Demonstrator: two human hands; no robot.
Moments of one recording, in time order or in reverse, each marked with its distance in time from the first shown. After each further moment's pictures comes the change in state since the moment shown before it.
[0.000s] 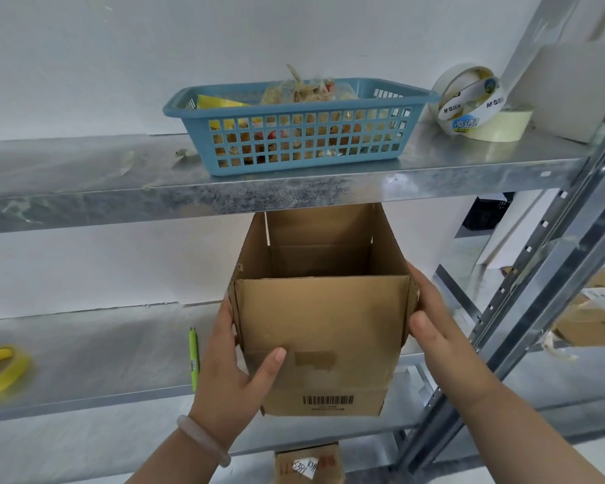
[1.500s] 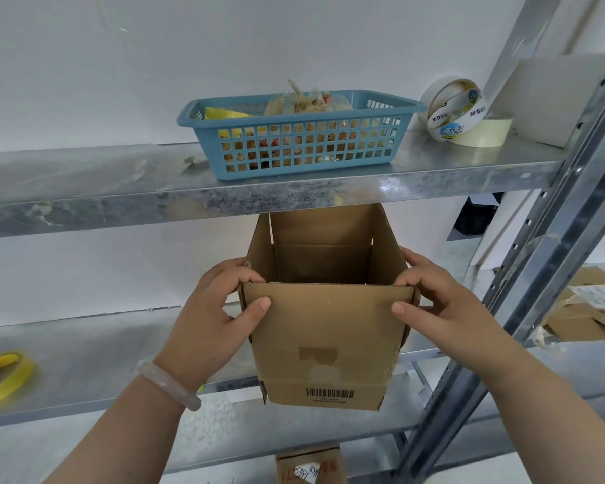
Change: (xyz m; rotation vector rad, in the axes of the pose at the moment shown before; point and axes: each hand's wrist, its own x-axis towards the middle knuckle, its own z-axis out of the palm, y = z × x) left_hand 0.054 0.036 -0.054 0.165 -0.118 0.234; right_hand 0.002 -0.032 -0.019 -0.318 0.014 -0.031
